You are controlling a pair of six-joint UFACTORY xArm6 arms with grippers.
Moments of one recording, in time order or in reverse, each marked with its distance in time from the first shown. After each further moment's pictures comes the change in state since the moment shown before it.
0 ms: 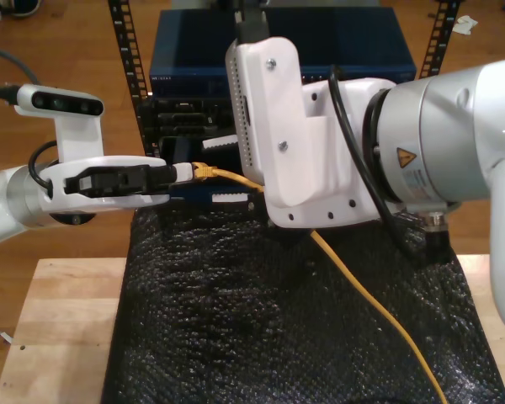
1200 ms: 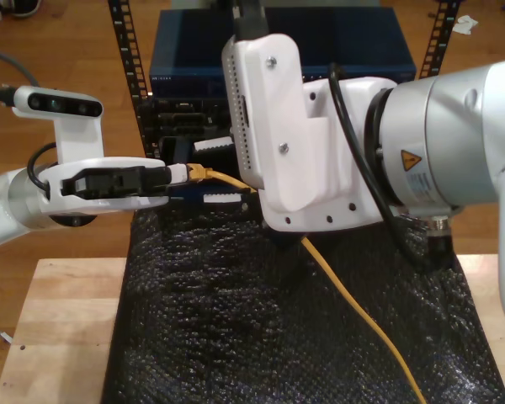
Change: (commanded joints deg) left arm -0.3 0.5 0.1 0.0 2.3 0.2; right arm 1.4 -0.9 -0.3 2.4 0.0 0.0
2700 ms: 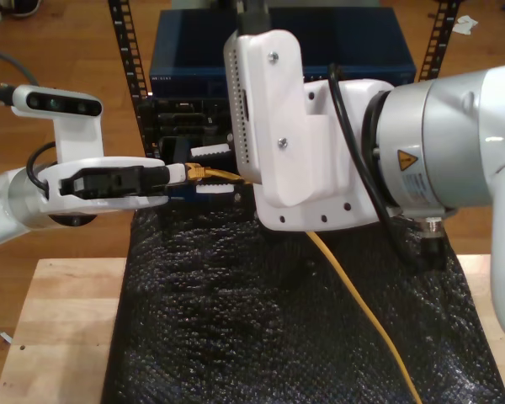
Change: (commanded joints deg) left arm 0.0 0.0 0.0 0.0 0.7 -0.1; right arm 0.5 0.4 0.6 0.6 -1.8 0.0
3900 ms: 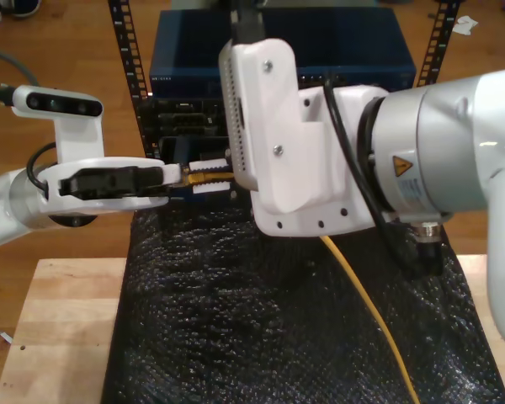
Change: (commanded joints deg) left arm -0.1 1.2 -0.4 0.0 1.3 -0.2; right arm 0.4 0.0 0.3 0.0 0.0 0.5
